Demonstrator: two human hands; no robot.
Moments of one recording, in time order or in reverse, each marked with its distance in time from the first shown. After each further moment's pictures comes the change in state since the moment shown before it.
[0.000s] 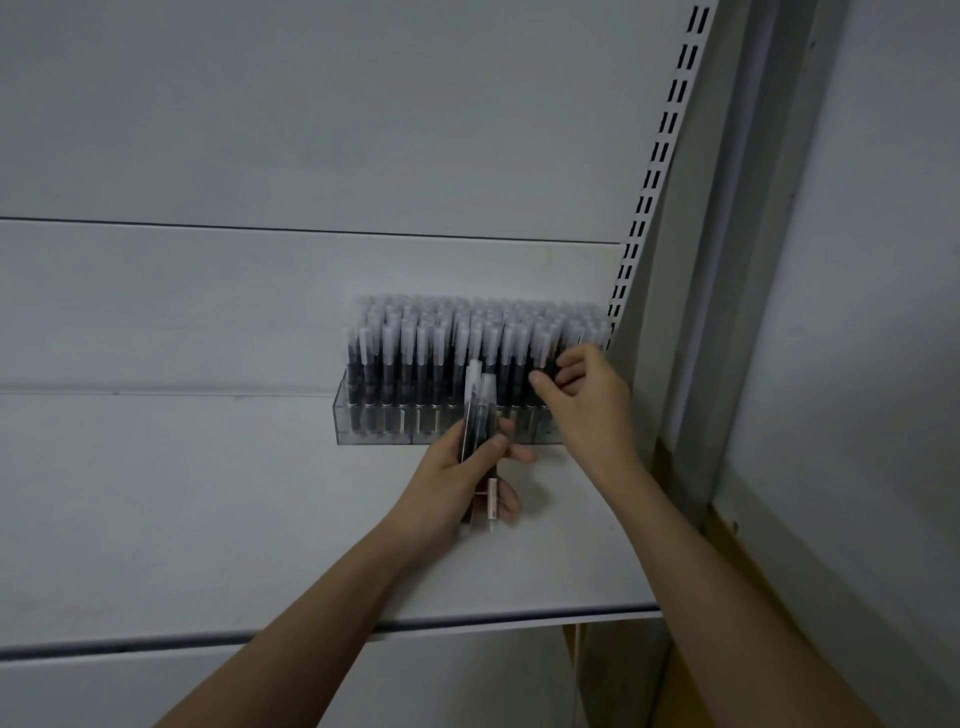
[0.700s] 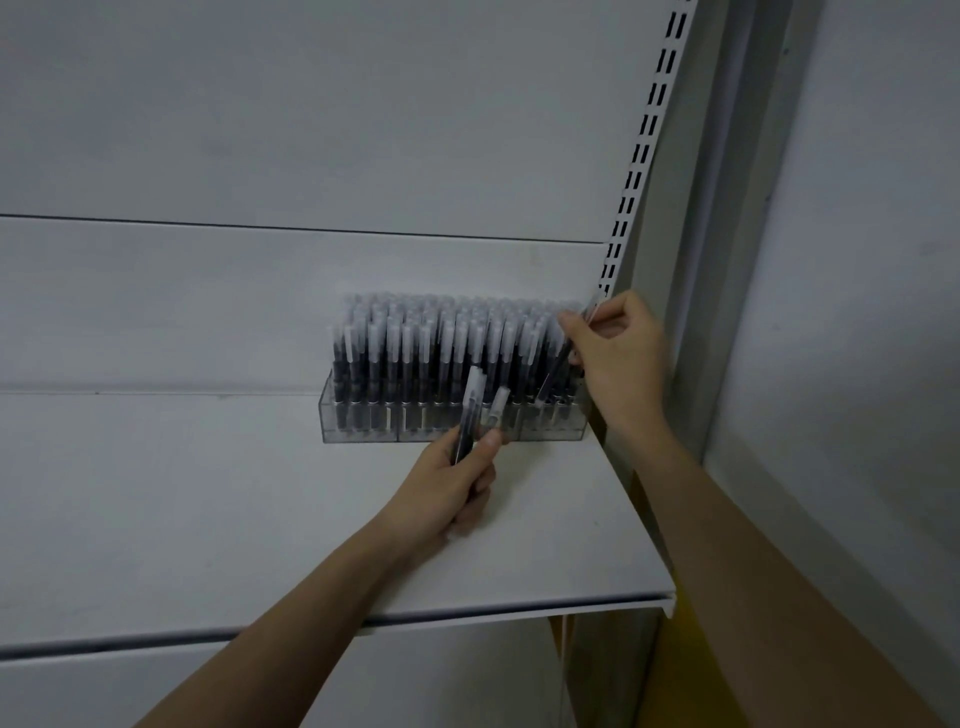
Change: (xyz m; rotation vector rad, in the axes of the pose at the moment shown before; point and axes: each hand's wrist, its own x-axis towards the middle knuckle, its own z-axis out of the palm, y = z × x) left_hand -0.001 -0.004 0.002 0.031 -0.040 -0.066; right_hand 0.024 -0.020 -0.038 0.227 0.183 0.001
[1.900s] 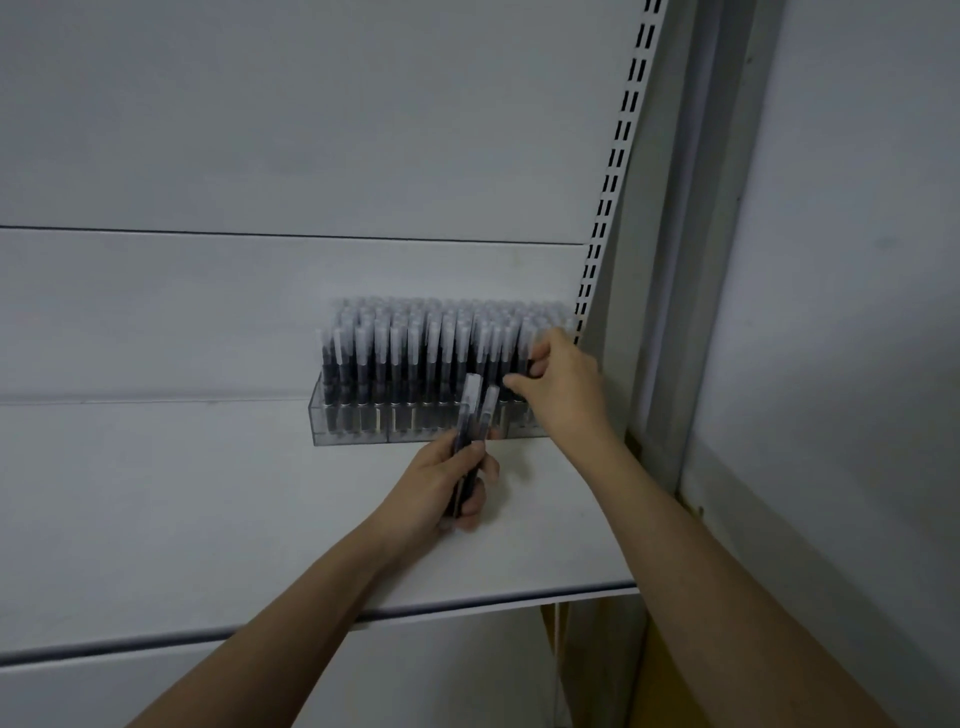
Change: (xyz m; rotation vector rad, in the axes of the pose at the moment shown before) left_hand -0.003 0.000 0.003 -0.092 -0.032 -0.022; right_hand -0.020 0.011 0.023 -0.442 -0.213 -0.043
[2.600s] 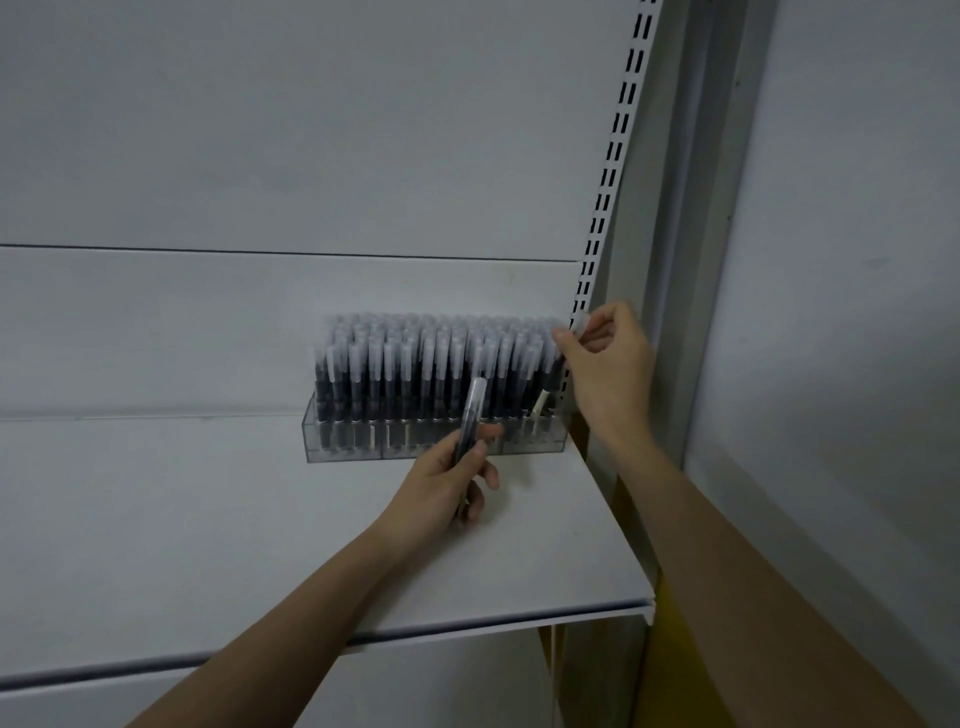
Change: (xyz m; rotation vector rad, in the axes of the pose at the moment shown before) left_hand 0.013 0.001 0.003 0.234 0.043 0.090; right_hand 0.014 0.002 -0.039 0.360 0.286 0.018
